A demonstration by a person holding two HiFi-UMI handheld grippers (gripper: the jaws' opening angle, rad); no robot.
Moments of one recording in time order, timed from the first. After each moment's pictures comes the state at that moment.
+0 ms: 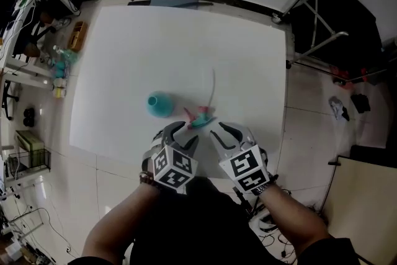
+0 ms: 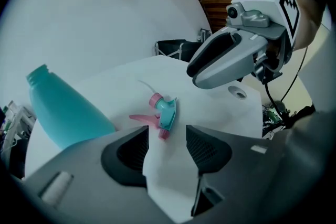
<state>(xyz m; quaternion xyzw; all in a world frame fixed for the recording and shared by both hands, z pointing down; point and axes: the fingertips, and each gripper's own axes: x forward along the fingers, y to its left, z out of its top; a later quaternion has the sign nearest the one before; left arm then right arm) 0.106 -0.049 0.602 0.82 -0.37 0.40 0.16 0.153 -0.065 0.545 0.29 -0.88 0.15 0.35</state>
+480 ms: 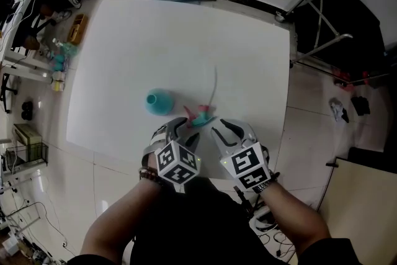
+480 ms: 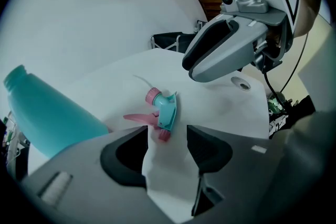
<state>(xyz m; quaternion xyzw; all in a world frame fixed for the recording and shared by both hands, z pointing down) 0.109 -0.053 0.618 0.81 -0.35 0.44 0.15 0.154 -0.072 0.555 0.28 -0.88 0.15 0.37</state>
